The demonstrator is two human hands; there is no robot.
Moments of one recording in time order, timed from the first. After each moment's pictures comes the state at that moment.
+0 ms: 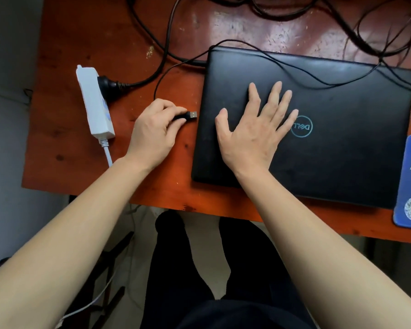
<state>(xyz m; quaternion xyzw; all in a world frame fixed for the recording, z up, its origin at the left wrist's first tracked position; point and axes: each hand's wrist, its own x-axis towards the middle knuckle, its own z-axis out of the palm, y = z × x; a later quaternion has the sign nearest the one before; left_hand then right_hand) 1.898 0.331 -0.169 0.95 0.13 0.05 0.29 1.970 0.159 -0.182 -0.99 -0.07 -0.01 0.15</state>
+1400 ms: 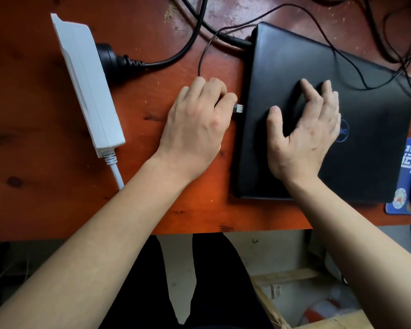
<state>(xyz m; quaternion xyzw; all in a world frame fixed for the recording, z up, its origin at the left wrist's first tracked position) 1.915 0.344 -0.192 0.96 0.01 0.12 0.27 1.968 0.171 -0.175 -0.99 -0.04 -0.03 0.14</state>
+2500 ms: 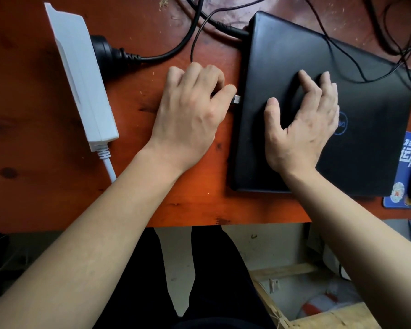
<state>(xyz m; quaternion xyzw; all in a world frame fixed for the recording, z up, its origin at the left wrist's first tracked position) 1.916 0.348 -0.188 0.97 0.00 0.16 0.21 1.969 0.168 -0.176 -0.99 -0.03 -0.03 0.14</state>
